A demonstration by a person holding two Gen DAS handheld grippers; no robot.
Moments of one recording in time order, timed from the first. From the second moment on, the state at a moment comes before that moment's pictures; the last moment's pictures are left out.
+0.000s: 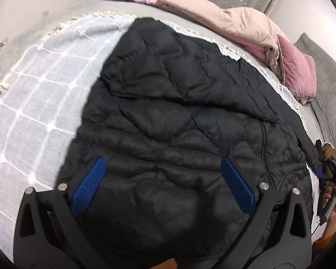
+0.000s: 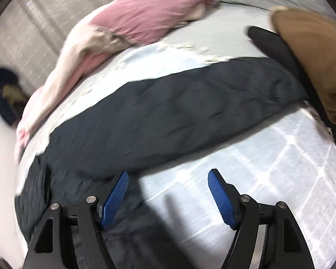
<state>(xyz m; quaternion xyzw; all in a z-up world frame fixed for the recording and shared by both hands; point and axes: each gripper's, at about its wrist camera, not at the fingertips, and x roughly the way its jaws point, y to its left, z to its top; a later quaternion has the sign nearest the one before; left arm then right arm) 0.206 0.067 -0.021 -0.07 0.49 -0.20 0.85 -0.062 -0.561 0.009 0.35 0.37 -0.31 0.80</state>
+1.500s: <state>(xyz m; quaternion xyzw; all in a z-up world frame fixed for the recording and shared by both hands) 0.188 0.046 0.000 -0.04 0.46 -0.23 0.86 0.102 -0.307 -0.011 -0.02 0.48 -0.04 0.88</state>
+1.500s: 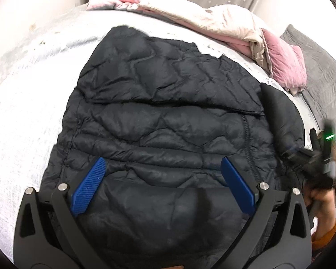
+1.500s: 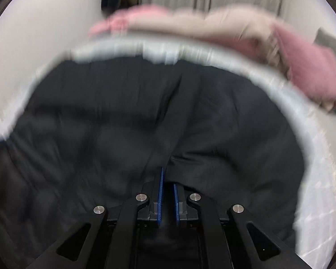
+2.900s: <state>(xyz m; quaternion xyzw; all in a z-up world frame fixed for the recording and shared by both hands) 0.144 -0.207 0.064 0.07 0.36 -0.41 0.83 -0.034 -0.493 0.020 0.34 0.42 -0.12 0.83</state>
